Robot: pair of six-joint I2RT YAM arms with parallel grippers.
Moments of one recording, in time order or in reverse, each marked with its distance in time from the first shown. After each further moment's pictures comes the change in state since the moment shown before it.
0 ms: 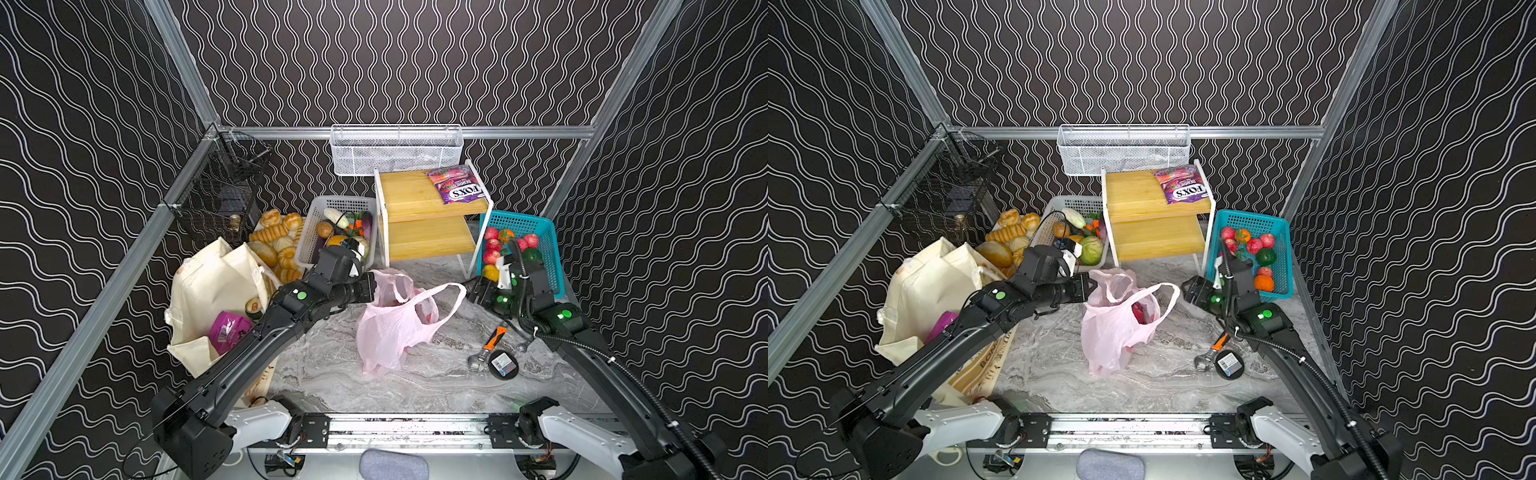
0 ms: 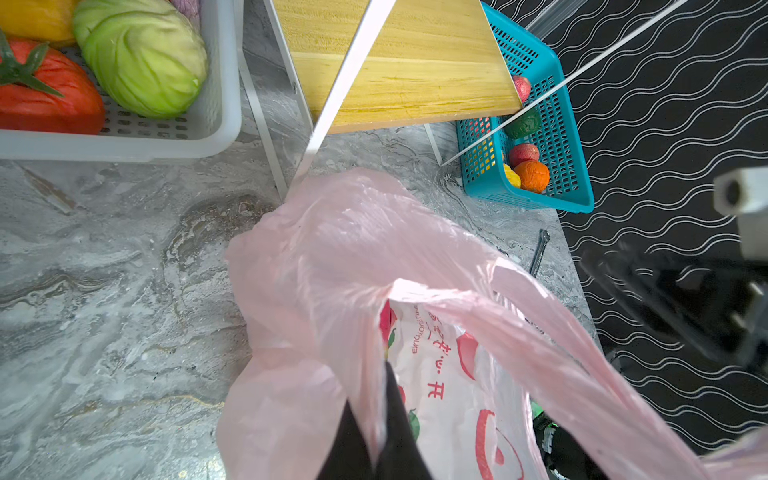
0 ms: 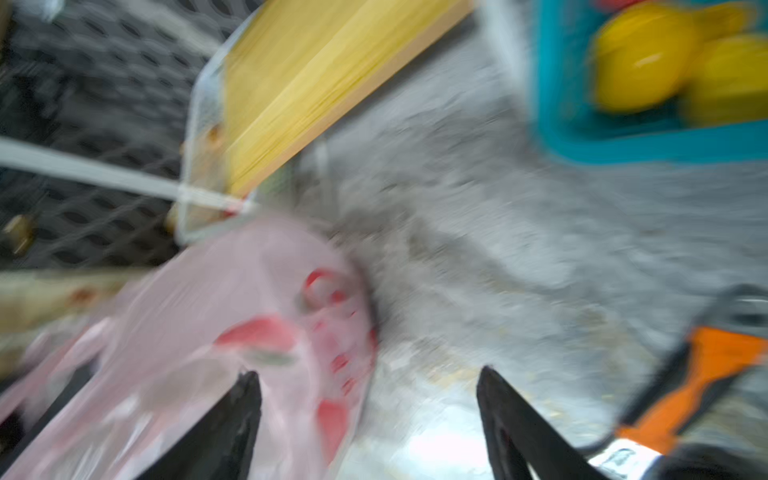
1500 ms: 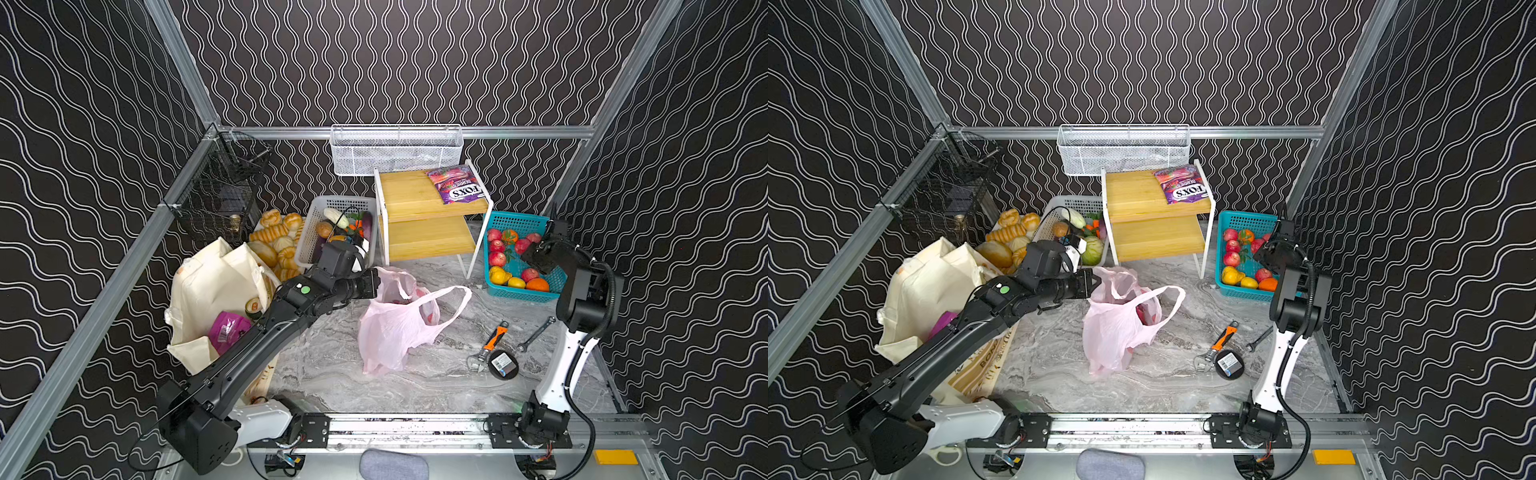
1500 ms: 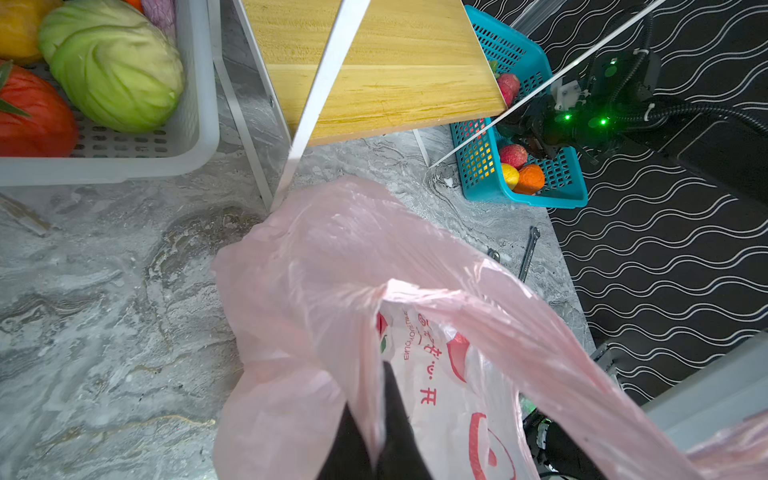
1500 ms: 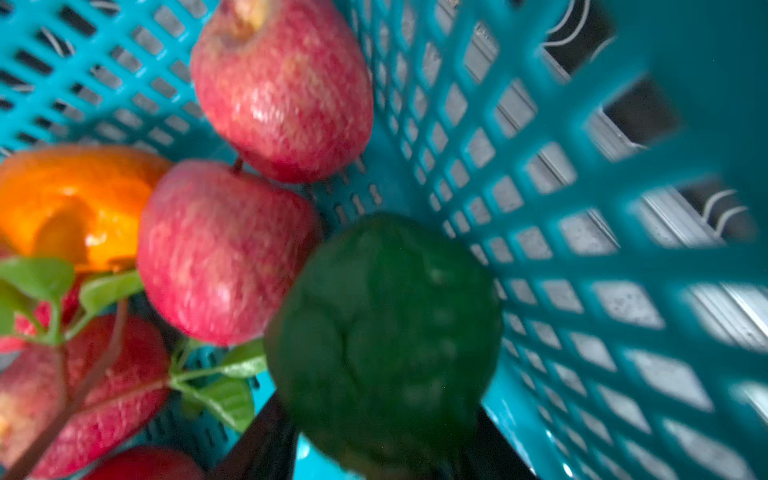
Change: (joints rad) left arm 0.003 0.042 0.041 0.011 0.032 0.023; right arm -0.595 1.173 0.755 0.114 0.103 -0.343
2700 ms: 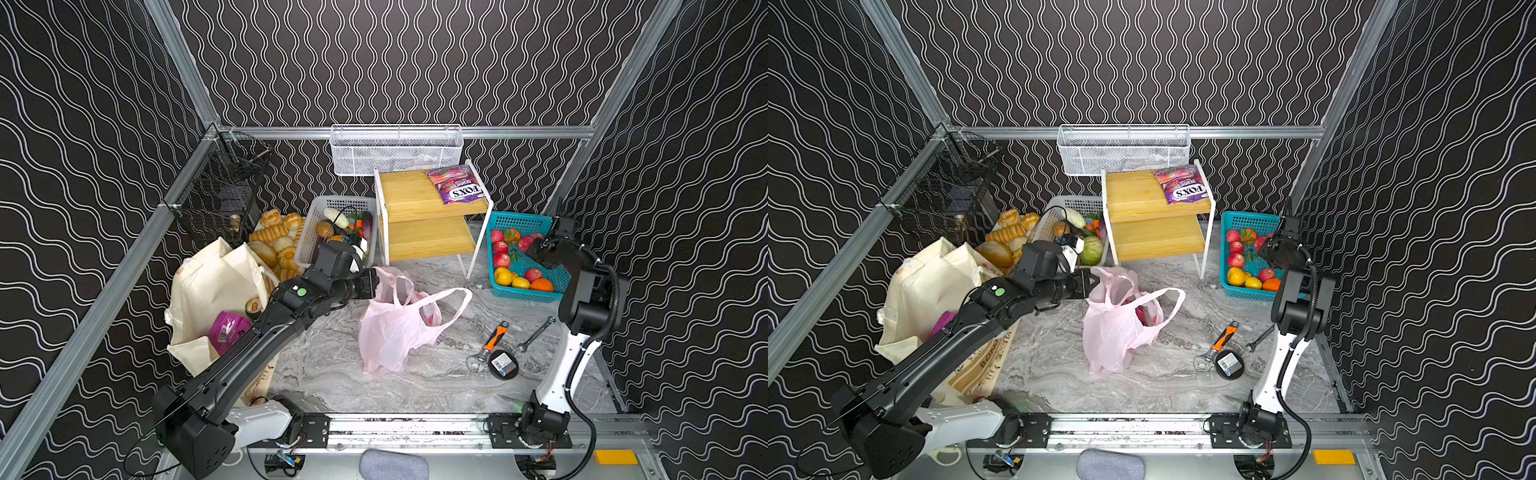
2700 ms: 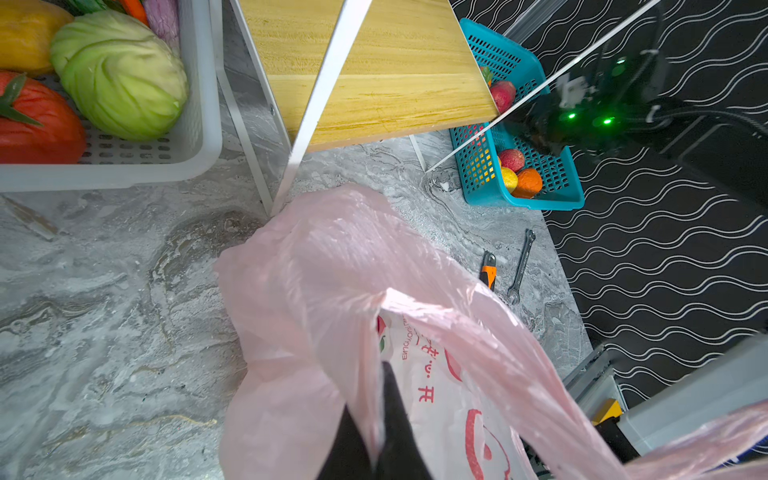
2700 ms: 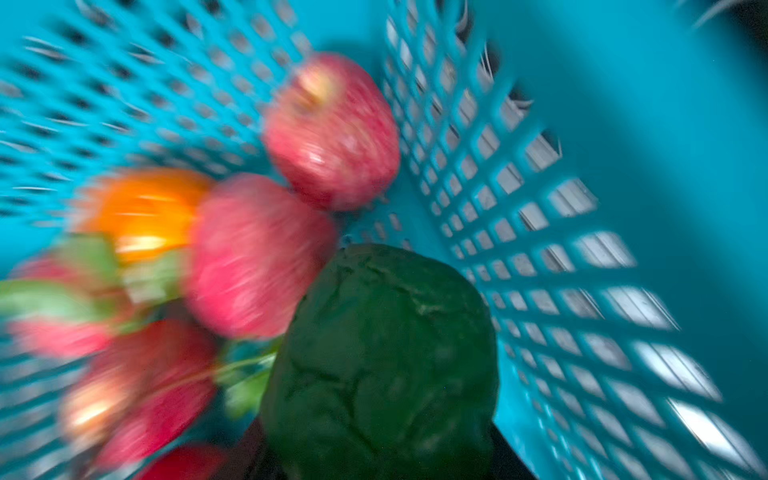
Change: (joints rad) left arm 0.000 -0.025 -0.002 -0.004 -0.004 0.003; right arm -0.010 -0.056 0.001 0.038 -0.010 -0.048
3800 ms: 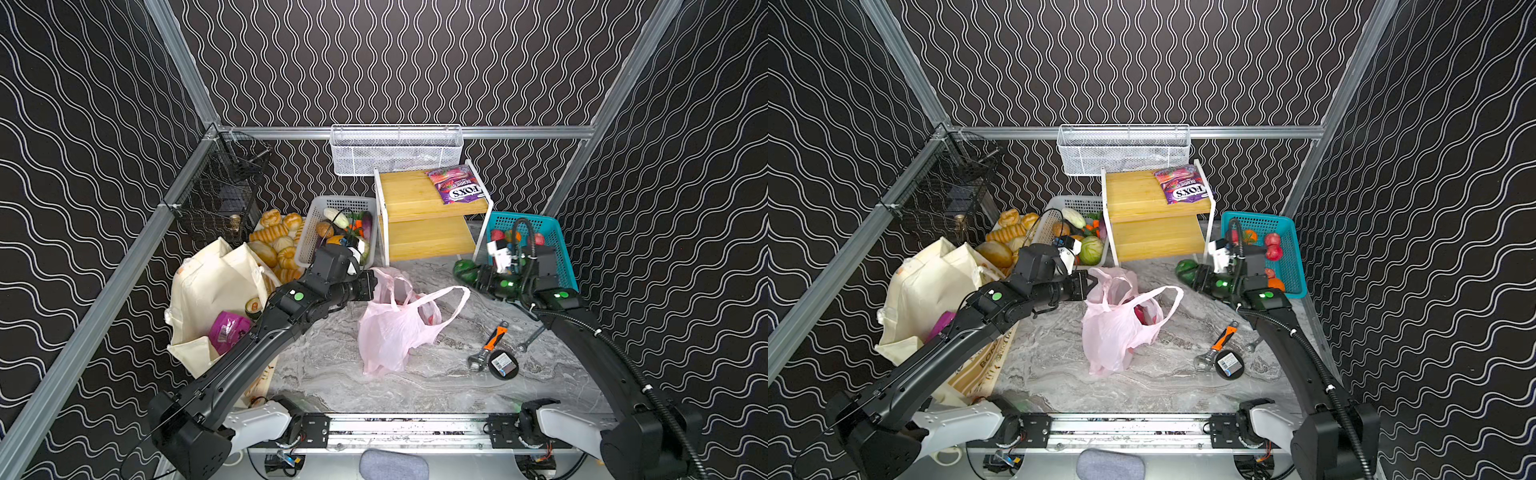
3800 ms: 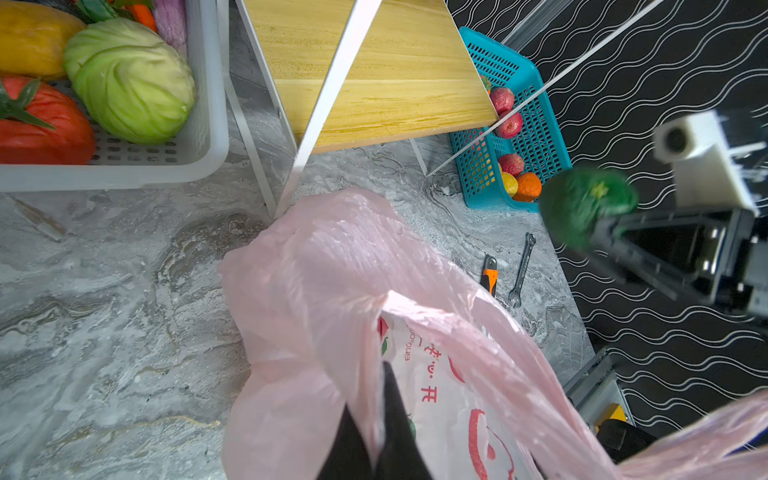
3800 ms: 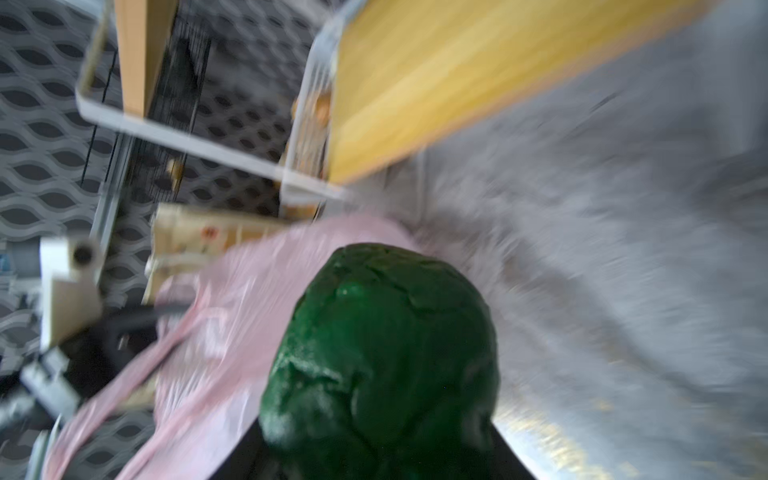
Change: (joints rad) left arm 0.003 -0.032 -0.036 0.028 -0.002 0.000; right arm 0.521 -0.977 -0.722 0.020 -0.669 0.255
